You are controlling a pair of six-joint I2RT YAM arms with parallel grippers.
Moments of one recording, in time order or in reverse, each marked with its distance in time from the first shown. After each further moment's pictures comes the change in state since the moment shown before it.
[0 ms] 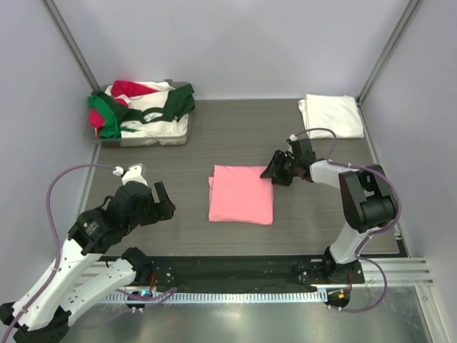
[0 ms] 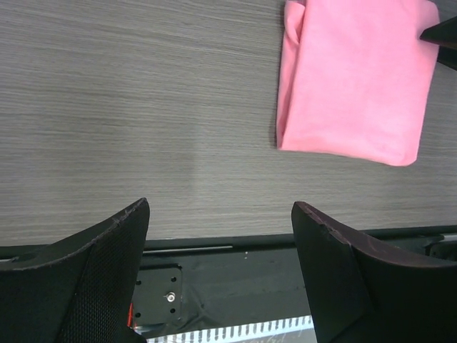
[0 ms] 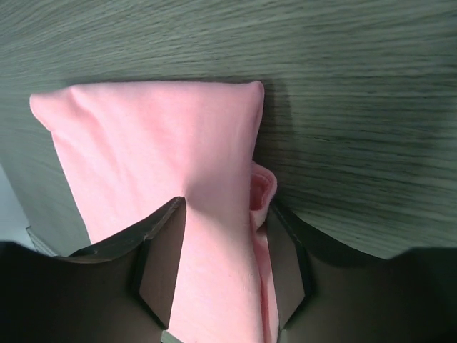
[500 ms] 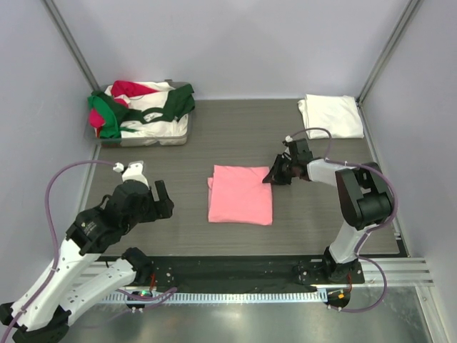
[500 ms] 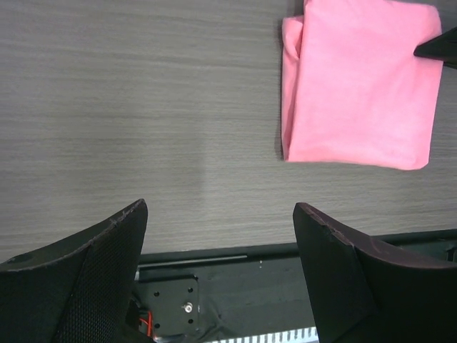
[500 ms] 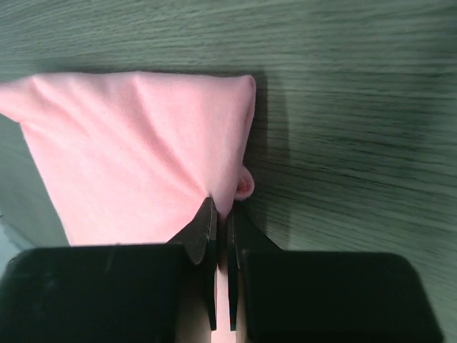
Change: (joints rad) left arm 0.000 0.010 0.016 0.000 -0.031 0.073; right arm 0.005 0.034 -0.027 0.068 -0.060 -0.029
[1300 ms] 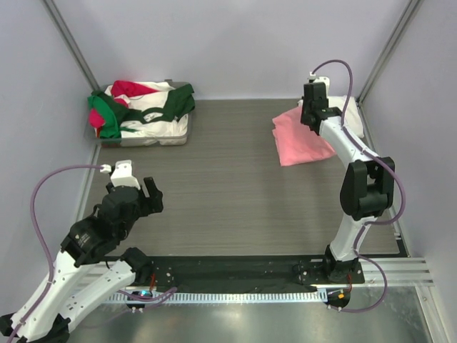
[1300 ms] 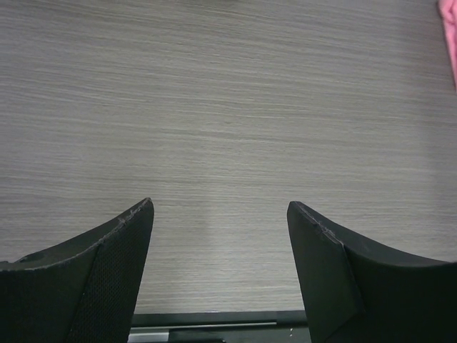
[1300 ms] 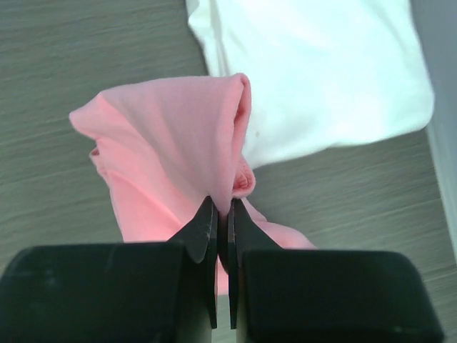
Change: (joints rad) left arm 0.014 -0.119 -0.059 0.159 -0.187 0.156; right arm -0.087 0.066 0.684 -0.364 0.808 -0.435
